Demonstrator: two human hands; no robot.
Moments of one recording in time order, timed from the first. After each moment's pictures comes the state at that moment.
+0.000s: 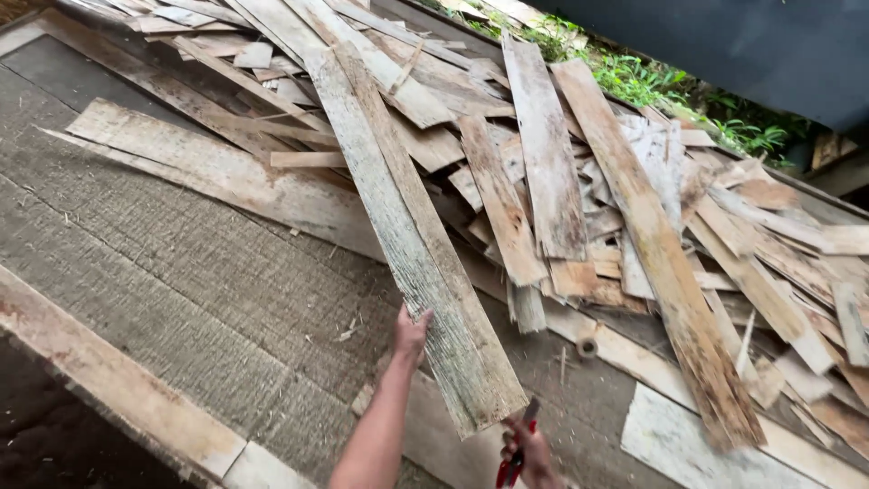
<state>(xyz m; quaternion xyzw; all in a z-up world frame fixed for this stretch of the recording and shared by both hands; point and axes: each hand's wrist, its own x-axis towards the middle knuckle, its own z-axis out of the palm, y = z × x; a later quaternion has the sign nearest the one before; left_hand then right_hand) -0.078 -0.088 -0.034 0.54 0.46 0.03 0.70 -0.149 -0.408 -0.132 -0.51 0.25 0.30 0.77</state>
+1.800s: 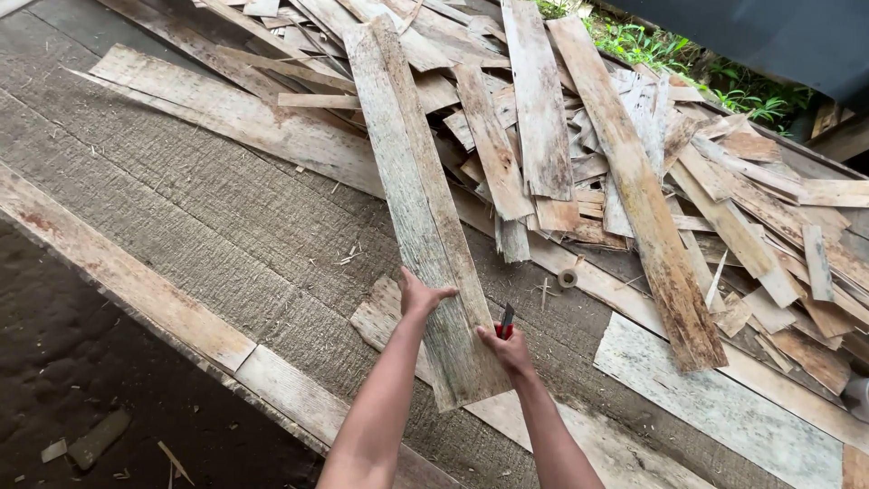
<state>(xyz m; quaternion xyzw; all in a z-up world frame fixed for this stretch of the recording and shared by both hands) -0.180 -0.170 0.082 0.69 0.44 -0.08 0.57 -0.139 -0.394 -0.086 -0.72 0.05 0.23 0.65</state>
